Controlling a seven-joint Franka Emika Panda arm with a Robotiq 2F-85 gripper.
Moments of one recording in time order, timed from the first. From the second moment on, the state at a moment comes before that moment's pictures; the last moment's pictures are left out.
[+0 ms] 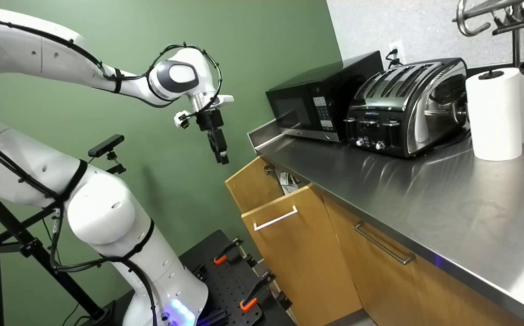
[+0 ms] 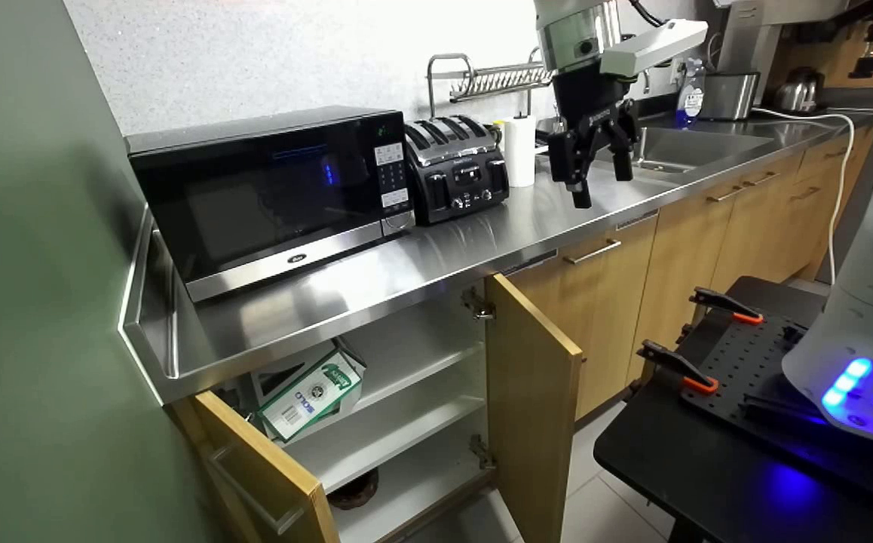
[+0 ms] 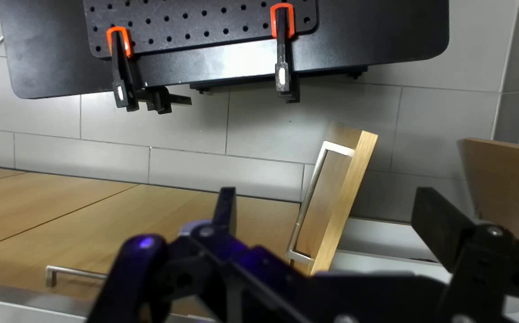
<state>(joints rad) 0.10 -0.48 0.30 -2.58 0.10 1.89 0.42</state>
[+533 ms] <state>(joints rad) 0.10 -0.48 0.30 -2.58 0.09 1.89 0.43</state>
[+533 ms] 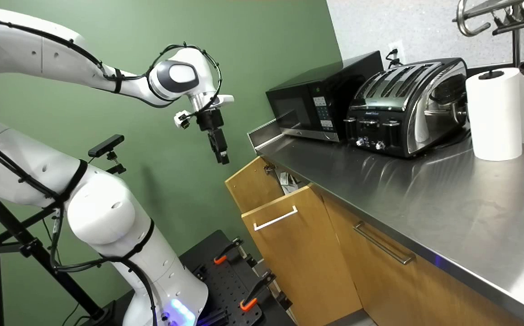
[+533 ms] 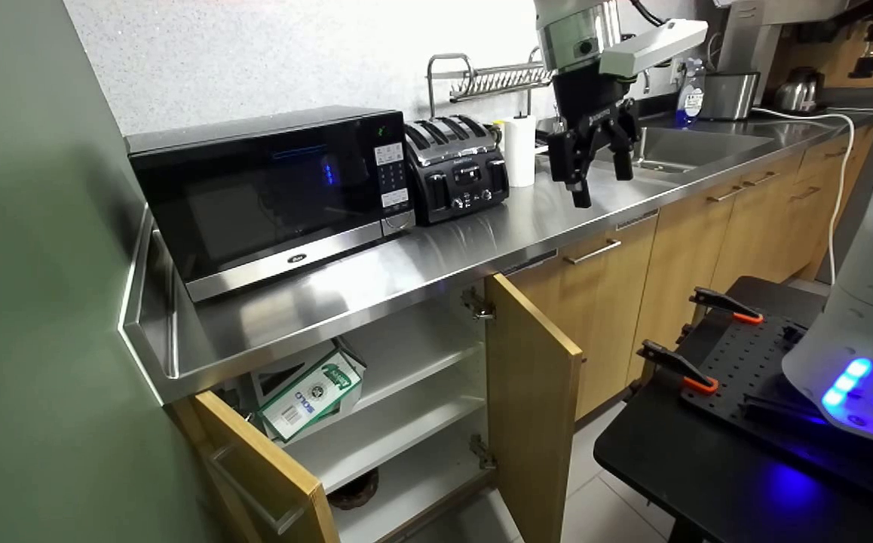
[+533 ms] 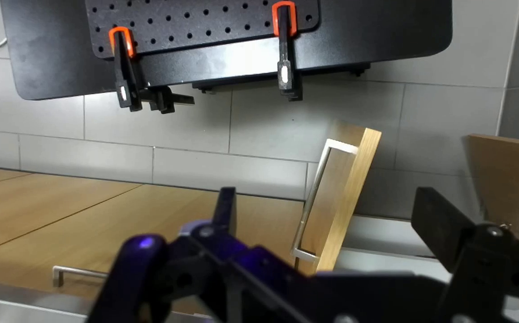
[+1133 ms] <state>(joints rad) -0.02 -0.52 0.16 -2.81 0.09 2.15 0.61</state>
